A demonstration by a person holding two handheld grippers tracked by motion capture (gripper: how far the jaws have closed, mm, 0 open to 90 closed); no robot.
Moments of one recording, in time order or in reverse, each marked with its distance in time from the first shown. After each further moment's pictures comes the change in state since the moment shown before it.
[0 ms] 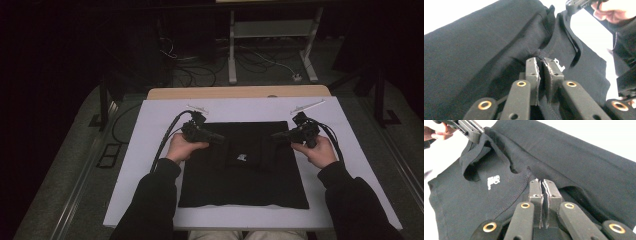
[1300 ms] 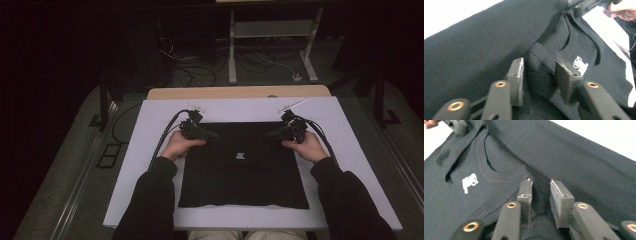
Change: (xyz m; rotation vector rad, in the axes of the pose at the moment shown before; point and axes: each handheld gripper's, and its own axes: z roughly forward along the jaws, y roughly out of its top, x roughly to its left) left arm 0.047 -0.005 0.007 0.036 0.029 -0.078; right arm -0.021 0.014 0.041 0.095 -0.034 0.000
